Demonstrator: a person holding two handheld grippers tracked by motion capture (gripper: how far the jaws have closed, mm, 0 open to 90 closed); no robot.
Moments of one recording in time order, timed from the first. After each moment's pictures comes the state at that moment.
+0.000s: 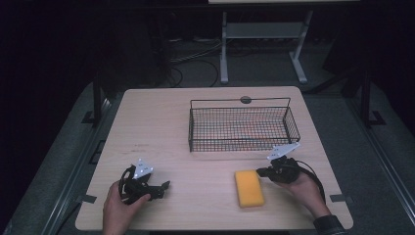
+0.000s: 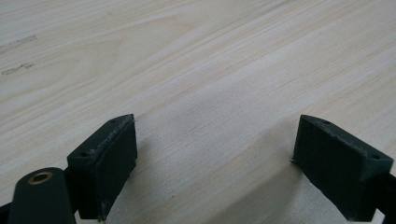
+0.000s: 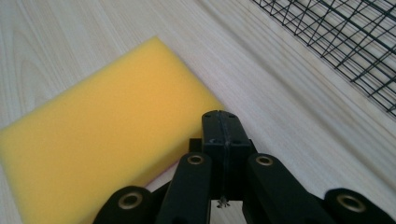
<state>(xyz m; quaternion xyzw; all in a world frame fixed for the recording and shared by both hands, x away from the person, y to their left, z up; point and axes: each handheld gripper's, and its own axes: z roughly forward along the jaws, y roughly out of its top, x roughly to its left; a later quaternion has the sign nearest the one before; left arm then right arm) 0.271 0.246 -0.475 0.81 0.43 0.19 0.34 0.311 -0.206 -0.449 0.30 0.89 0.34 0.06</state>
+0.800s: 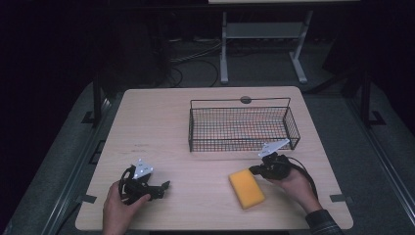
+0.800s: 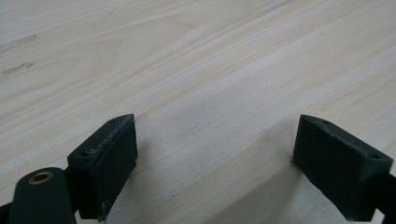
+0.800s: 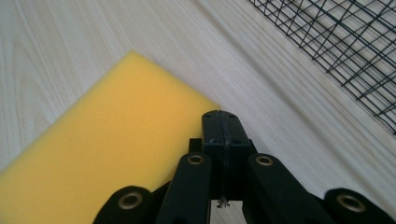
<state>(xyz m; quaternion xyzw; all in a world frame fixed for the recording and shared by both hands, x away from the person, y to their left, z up) 0.270 0.246 -0.475 0.81 0.43 0.19 0.34 0.322 -0.184 -0.448 0.29 0.89 0.34 0.05</state>
